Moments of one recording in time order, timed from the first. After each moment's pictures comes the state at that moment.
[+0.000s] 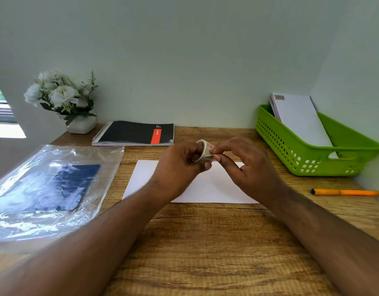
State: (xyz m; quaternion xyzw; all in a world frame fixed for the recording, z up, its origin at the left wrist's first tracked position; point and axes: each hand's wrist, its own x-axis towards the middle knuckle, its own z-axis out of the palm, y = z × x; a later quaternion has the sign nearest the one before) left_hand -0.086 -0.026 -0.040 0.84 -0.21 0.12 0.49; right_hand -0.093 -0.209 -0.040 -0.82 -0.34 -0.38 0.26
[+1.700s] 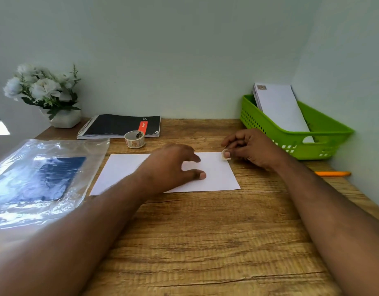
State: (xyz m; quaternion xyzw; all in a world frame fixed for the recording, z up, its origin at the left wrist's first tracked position) left_hand -0.094 -0.033 -0.035 0.94 -0.28 0.03 0.17; right_hand -0.073 -0.276 -0.032 -0.86 -0.11 -0.02 0.50
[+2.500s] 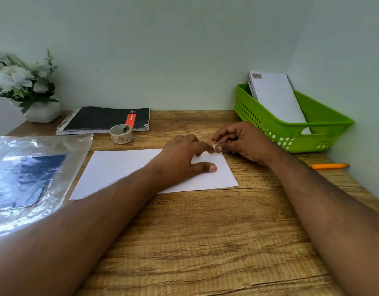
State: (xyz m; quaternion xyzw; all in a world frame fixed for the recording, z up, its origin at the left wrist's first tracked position) left_hand -0.064 -0.069 -0.053 0.92 -0.34 0.03 0.18; right_hand -0.061 -0.274 -0.041 -0.86 -0.13 -0.01 0.50
